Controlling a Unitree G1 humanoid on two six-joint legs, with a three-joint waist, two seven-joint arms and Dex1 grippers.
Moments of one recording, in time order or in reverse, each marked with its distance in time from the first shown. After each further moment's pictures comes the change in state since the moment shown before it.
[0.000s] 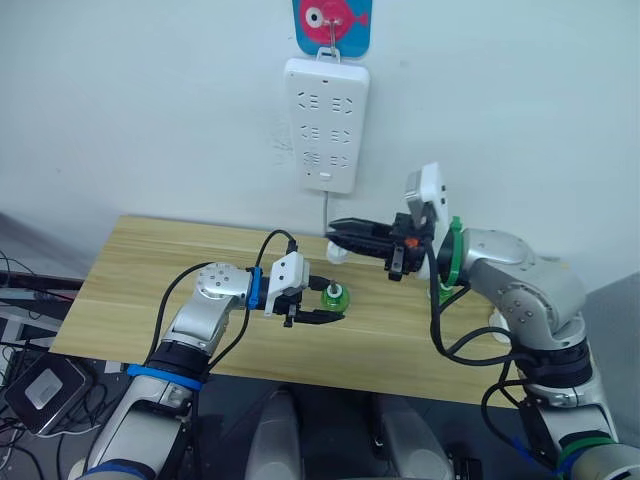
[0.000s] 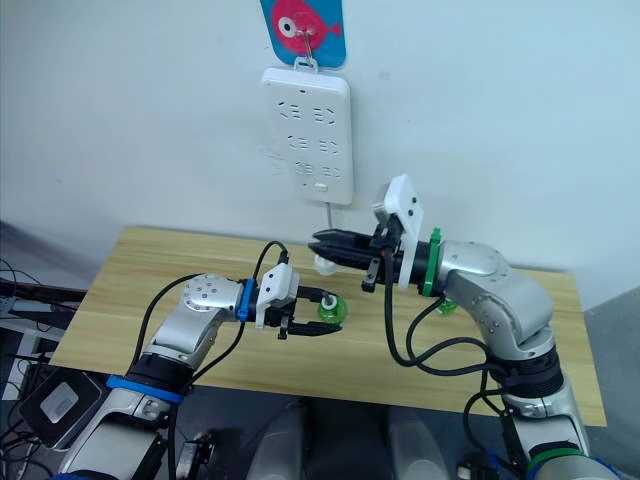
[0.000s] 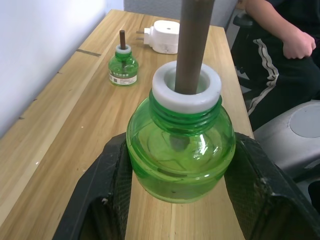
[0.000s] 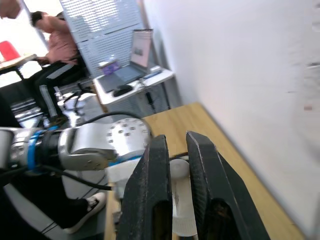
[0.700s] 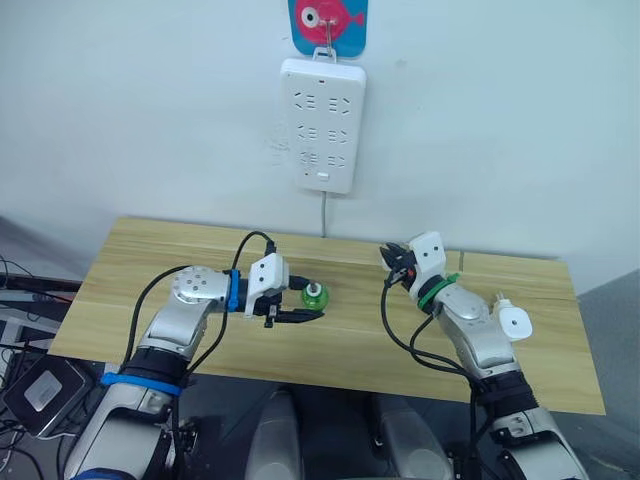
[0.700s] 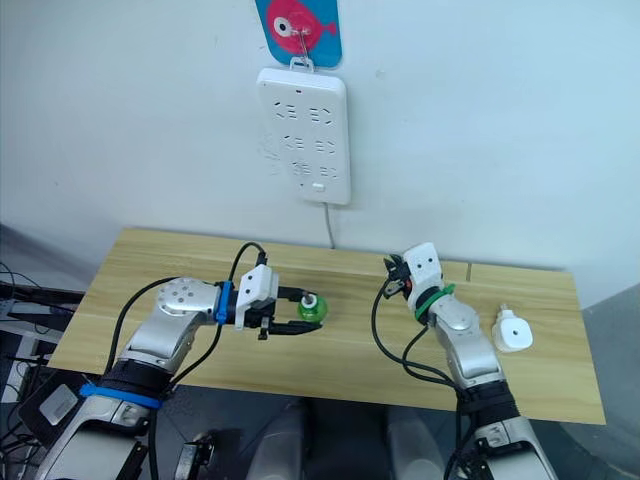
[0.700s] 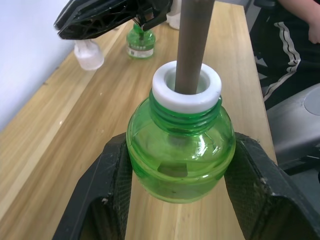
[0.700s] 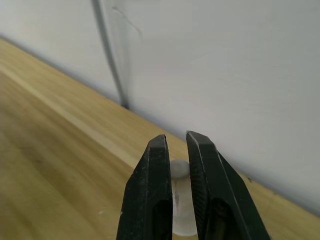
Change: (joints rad) left arm 0.052 0.081 0.041 -0.012 -0.003 -0.015 0.021; right arm 0.246 0.234 0.073 0.596 -0.526 -0.691 -0.378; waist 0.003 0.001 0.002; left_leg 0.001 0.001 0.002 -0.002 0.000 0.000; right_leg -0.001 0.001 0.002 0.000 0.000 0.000
